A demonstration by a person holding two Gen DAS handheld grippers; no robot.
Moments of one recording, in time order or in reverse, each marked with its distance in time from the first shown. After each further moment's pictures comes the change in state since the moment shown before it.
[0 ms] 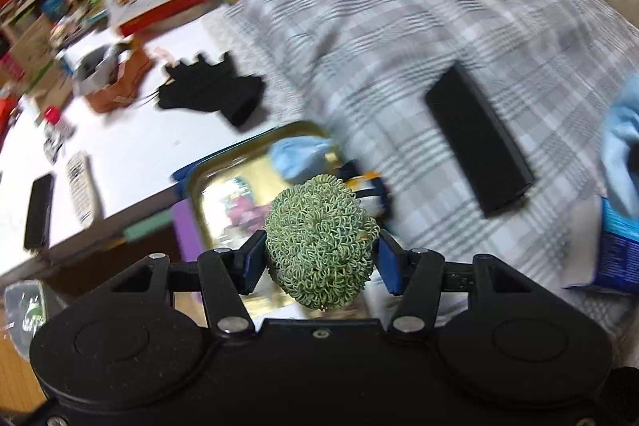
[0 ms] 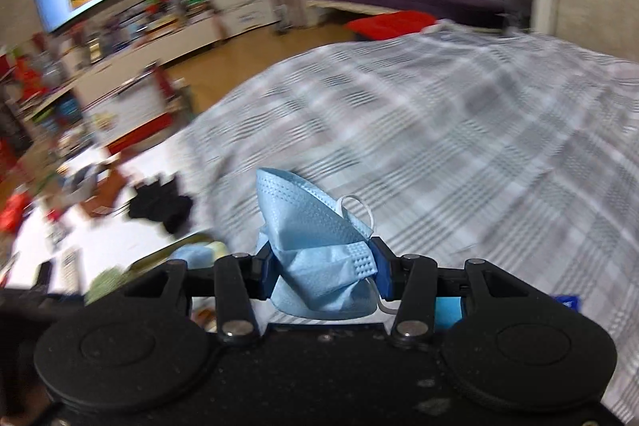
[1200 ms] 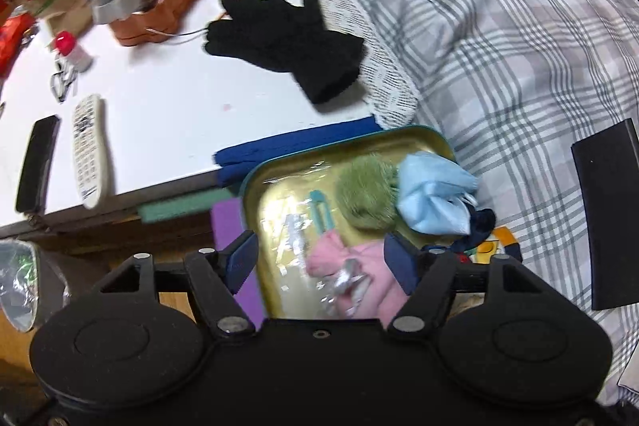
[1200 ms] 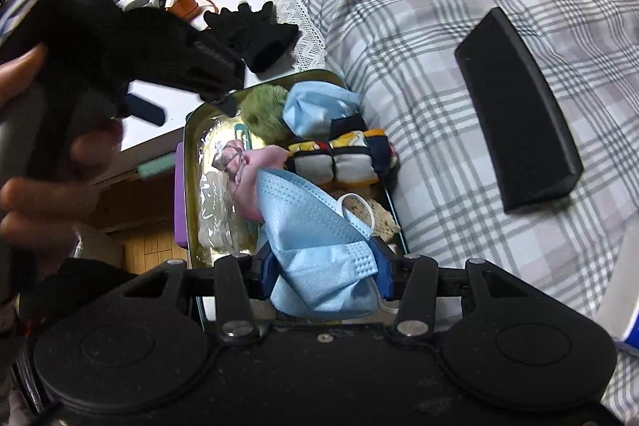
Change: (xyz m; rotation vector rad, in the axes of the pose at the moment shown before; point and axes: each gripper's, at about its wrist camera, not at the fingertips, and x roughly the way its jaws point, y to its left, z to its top) left arm 0.104 0.084 0.050 -0.197 0.165 0.067; right arm 0.122 0.127 -0.065 -0.197 0.394 0.123
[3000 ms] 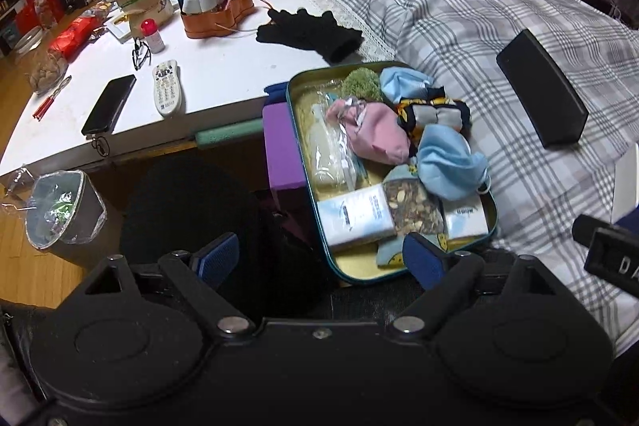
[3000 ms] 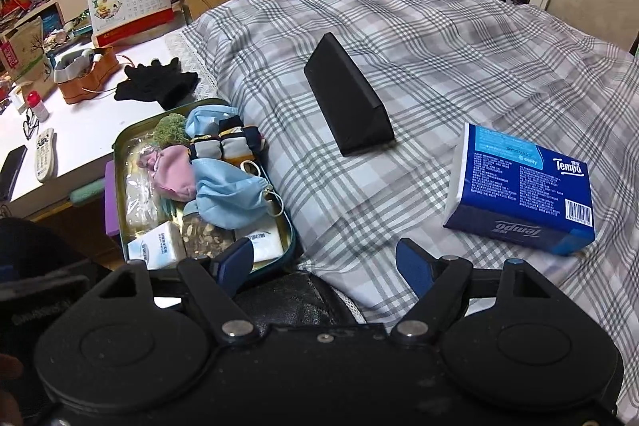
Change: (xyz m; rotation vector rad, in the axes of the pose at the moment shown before) left arm -0.102 0.005 -0.209 0.018 -0.240 0.015; right arm -0.099 -0.022 -0.124 0.111 -0.238 -0.302
